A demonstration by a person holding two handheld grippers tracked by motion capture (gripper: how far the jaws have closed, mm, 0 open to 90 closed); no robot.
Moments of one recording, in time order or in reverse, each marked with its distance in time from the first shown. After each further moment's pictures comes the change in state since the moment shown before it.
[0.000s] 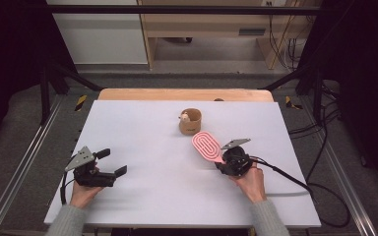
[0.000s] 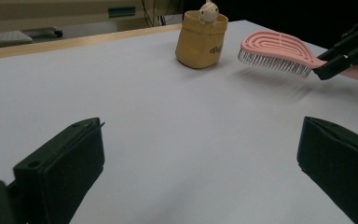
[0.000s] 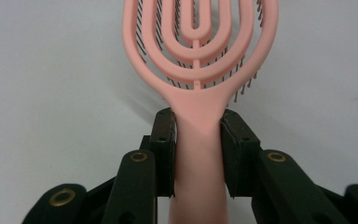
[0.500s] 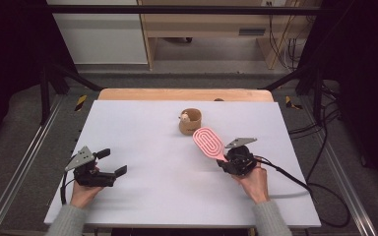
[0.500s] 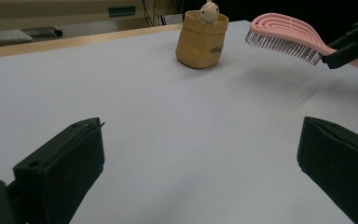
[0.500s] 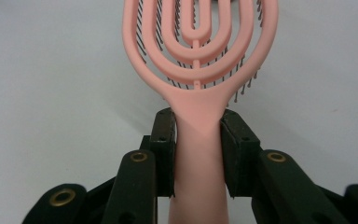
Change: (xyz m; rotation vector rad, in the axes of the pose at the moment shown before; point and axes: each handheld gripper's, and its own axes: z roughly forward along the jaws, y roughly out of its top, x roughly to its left) left arm 0.000 0.000 0.001 0.003 0.001 -0.005; right arm -0.002 0.001 -0.018 -0.078 0.008 -0.012
